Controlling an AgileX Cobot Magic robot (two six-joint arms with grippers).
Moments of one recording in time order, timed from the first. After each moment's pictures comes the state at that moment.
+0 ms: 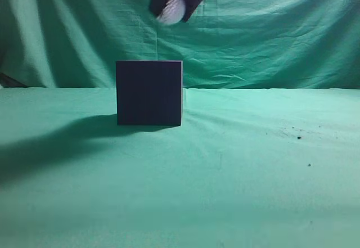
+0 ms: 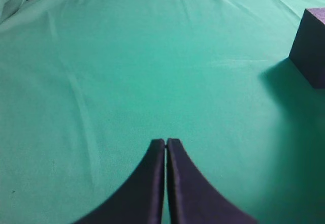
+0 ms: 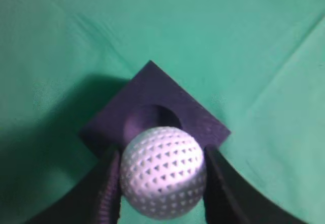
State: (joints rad) left arm -0.10 -0.02 0.02 0.09 0.36 -0.03; right arm 0.64 1.84 -1.56 0.17 0.82 -0.22
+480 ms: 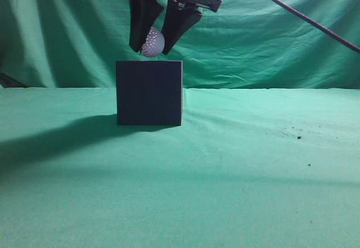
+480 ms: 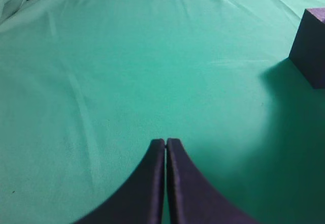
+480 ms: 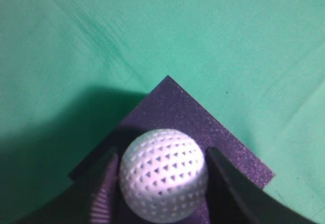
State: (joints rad) left arm -0.10 -0.02 0.02 0.09 0.36 -0.03; right arm 0.67 1.97 -1.58 0.19 0.73 -0.22
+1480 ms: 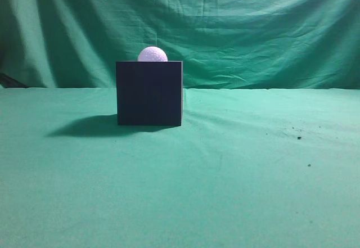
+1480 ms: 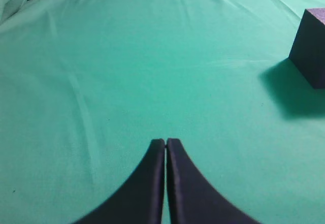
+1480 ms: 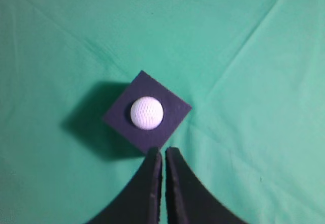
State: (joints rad) left arm -0.10 -0.02 0.02 0.09 0.36 -0.03; right arm 0.67 1.78 -1.92 0.03 1.25 -0.03
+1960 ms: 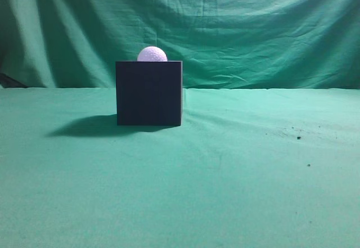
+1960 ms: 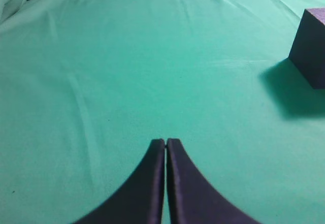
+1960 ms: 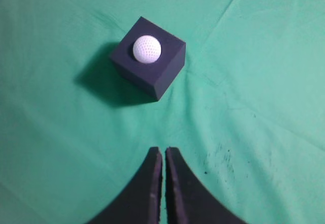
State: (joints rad) left arm -0.10 -0.02 0.02 0.09 0.36 -0.03; right arm 0.67 1.23 -1.32 0.04 1.07 0.04
